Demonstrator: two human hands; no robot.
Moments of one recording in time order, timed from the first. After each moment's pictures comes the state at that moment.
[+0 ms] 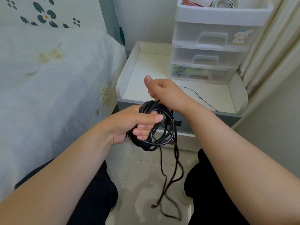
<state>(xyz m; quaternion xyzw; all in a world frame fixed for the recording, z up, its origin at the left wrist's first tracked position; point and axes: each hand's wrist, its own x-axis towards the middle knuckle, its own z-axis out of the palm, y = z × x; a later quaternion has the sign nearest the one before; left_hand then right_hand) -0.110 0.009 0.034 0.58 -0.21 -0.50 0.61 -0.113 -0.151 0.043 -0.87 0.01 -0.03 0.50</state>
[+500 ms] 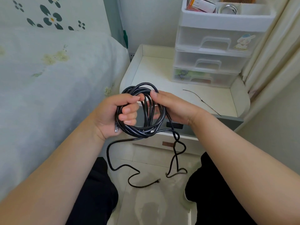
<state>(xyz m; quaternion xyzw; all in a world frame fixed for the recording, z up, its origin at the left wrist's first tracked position) -0.088 0.032 0.049 0.44 -0.10 -0.45 0.77 -0.119 -0.156 0.023 -0.70 -0.02 0.19 0.69</state>
